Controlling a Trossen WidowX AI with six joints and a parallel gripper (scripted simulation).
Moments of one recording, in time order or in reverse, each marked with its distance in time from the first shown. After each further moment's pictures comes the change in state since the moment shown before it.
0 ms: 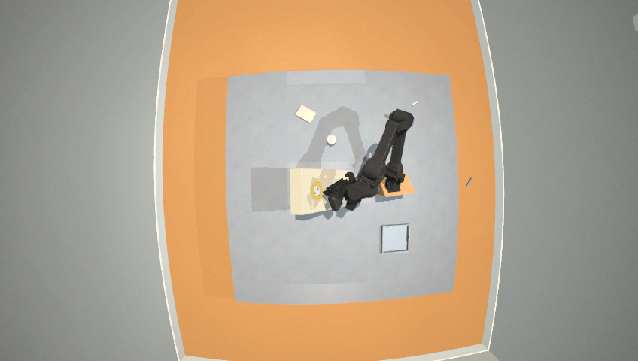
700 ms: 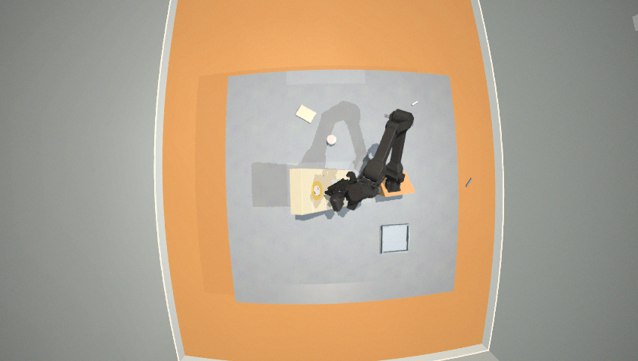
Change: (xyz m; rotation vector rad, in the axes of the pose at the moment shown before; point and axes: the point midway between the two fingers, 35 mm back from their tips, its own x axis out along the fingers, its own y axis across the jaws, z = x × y) arm 0.004 0.014 0.009 -0.065 0.011 0.019
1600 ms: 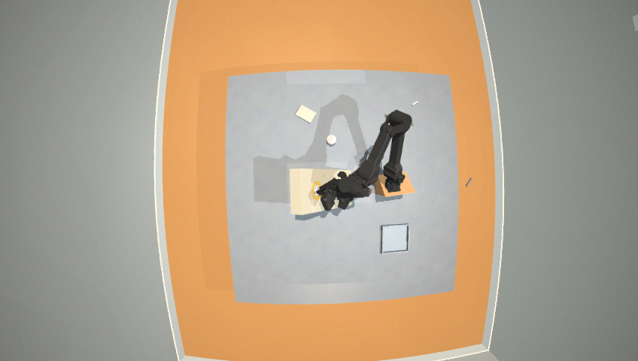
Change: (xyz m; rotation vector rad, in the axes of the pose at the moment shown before) arm 0.041 0.002 -0.002 -0.002 0.009 -0.001
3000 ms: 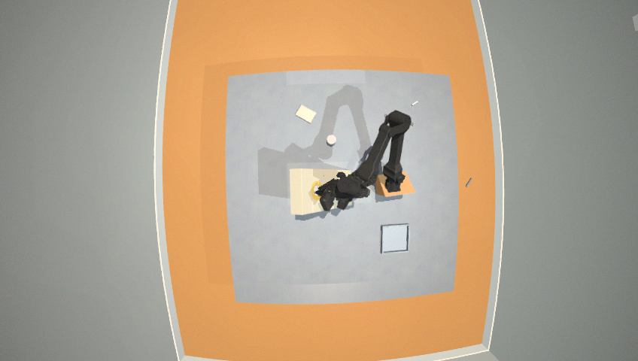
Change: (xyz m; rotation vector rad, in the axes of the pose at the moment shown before) arm 0.005 0.000 0.002 -0.007 -0.001 0.000
